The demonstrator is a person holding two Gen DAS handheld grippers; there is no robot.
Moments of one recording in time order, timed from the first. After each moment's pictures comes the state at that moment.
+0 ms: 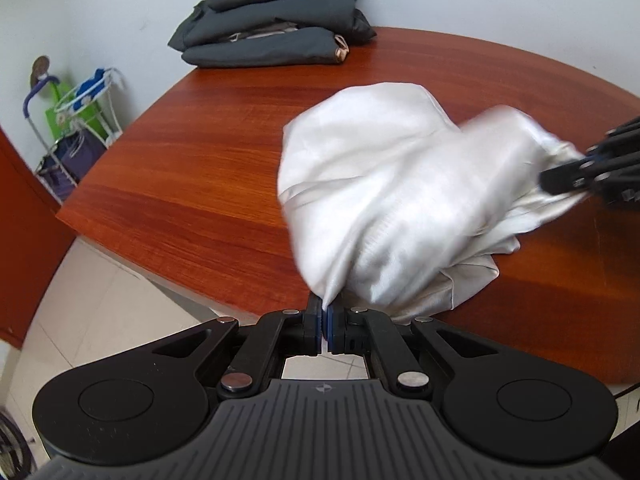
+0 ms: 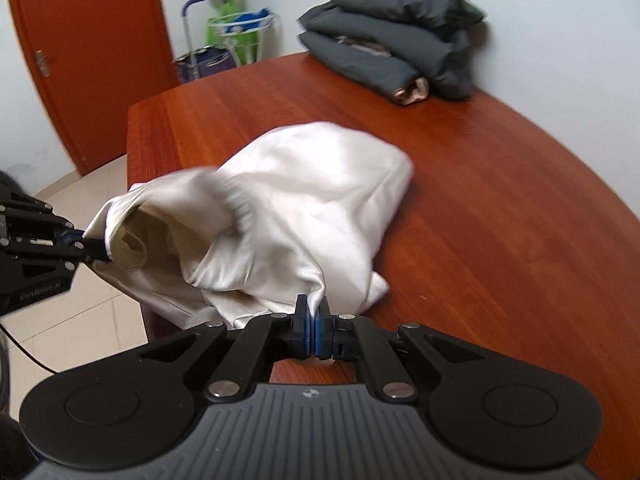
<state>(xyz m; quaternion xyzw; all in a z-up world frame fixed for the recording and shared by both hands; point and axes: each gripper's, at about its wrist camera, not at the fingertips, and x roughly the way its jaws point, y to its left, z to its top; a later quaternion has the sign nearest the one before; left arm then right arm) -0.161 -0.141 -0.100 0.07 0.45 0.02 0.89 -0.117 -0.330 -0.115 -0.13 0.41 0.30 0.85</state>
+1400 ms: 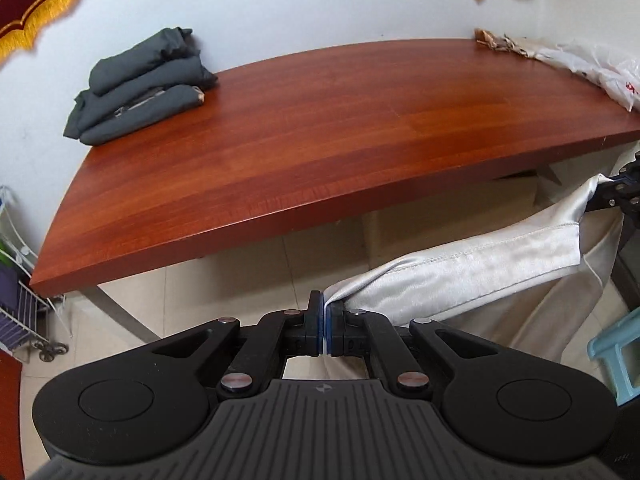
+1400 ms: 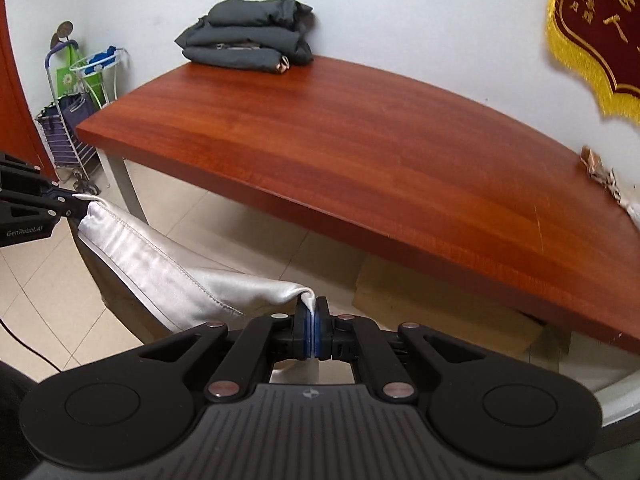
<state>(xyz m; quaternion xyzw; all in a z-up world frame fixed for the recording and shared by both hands) -0.375 -0.039 -0.059 0.18 0.37 -0.25 0.87 -0.527 -0.257 -0.076 -0.04 0.41 0.01 0.91</state>
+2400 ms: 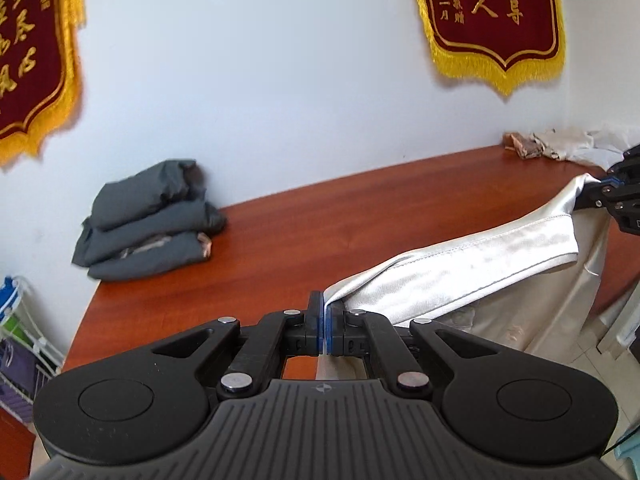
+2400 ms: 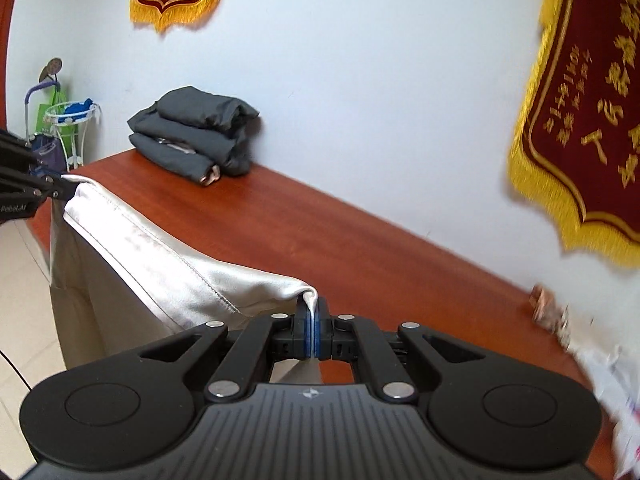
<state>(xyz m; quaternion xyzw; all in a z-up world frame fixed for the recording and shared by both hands) -0.244 -0.196 0.058 0.17 0.24 -0.23 0.93 -0.359 -0.414 0.030 -0.13 0.27 0.01 0.95</state>
